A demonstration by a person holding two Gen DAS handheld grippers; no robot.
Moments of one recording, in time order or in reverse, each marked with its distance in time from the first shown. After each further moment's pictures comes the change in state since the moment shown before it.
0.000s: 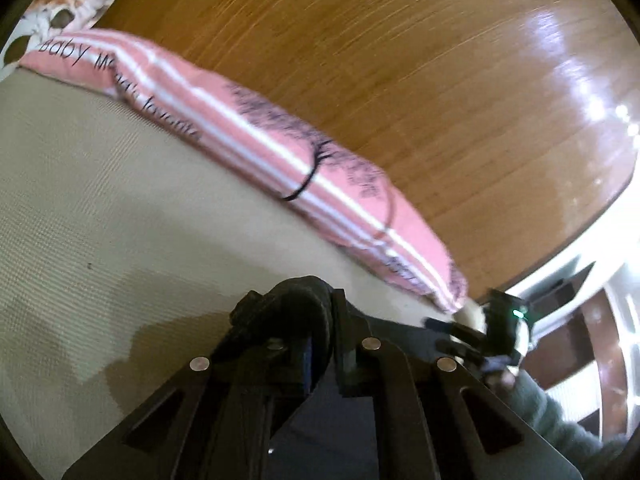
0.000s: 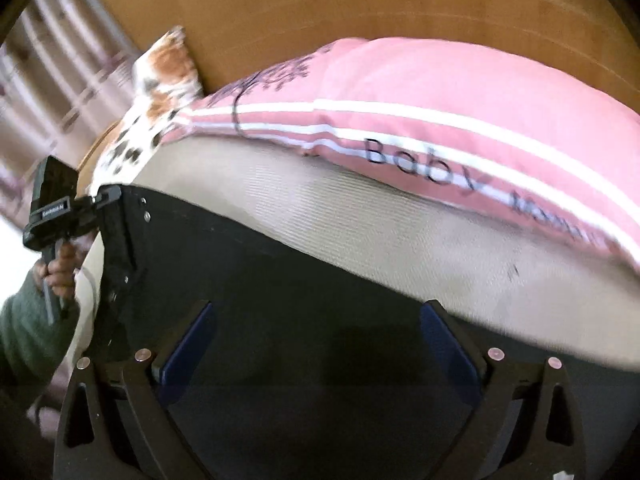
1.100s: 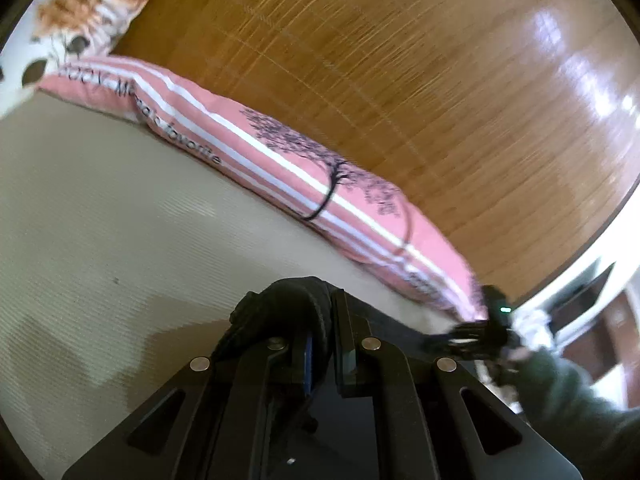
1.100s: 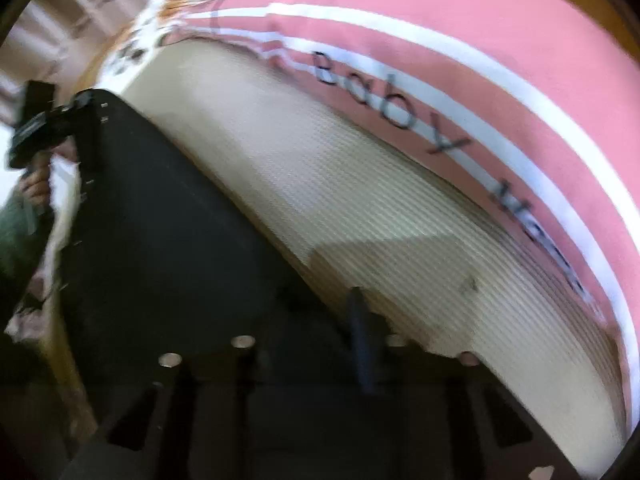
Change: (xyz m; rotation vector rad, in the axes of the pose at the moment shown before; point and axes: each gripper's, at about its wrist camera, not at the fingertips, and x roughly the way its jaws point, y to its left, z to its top) left arm -0.008 0.002 -0.002 0.062 -0.079 0.141; right arm 0.027 -0.045 0.006 -0.175 0.304 -0.047
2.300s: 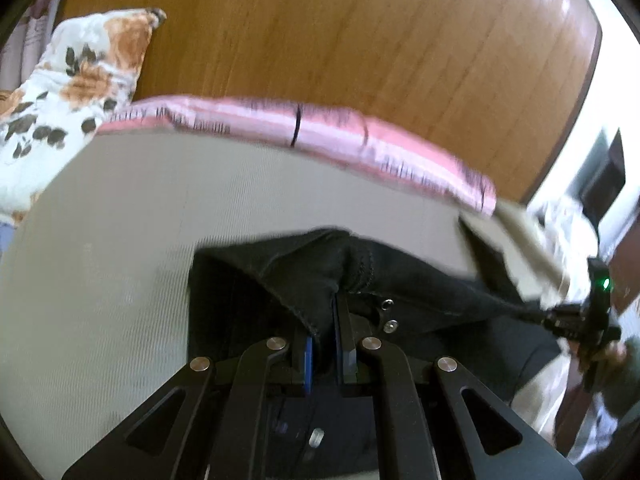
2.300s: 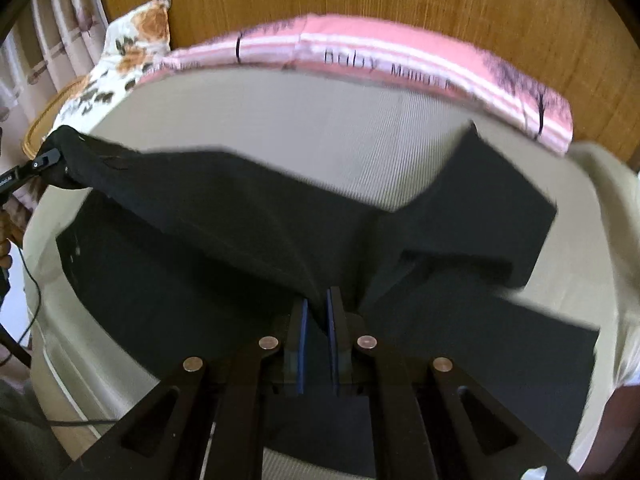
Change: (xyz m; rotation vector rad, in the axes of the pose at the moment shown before) left arm -0.160 -0.064 -0.166 0.330 0.082 0.167; right arm -0.076 0.227 -0.258 0.333 -0.287 -0.354
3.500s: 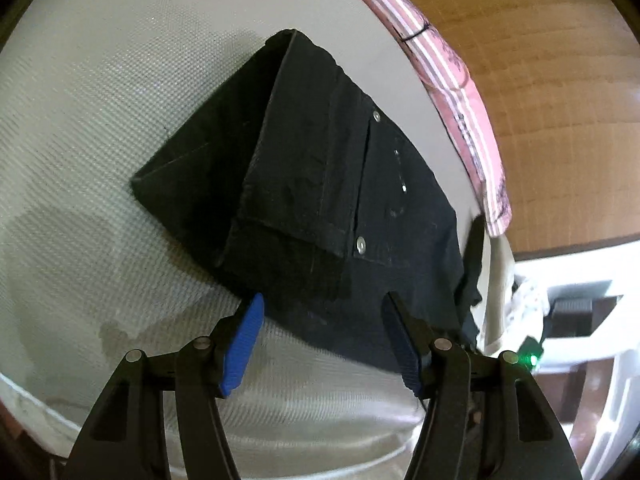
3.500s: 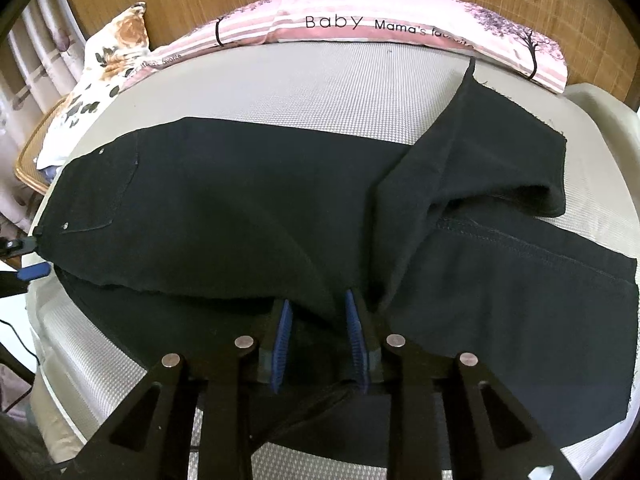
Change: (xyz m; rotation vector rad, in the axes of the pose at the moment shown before) left arm 0.006 0.019 -0.084 -0.690 0.286 -0.093; right arm 0.033 0.002 -0.038 0.123 0.000 0.032
